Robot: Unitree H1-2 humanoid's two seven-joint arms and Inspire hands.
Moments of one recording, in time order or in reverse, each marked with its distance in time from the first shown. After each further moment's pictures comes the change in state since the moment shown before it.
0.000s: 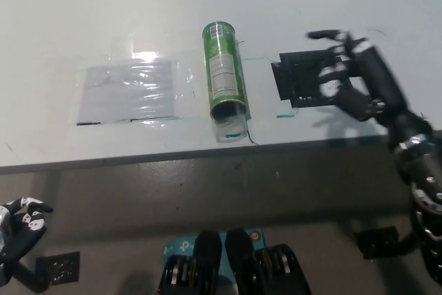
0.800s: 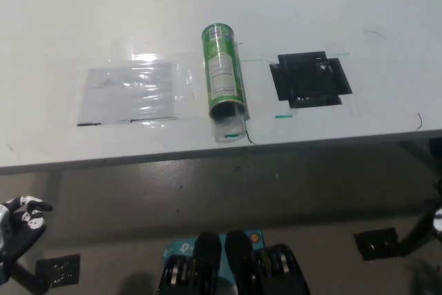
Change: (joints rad) left_arm -0.002 0.000 0.000 0.002 0.008 -0.006 0.001; right_arm 0.519 0.029 -0.366 0.035 0.094 -0.051 -0.110
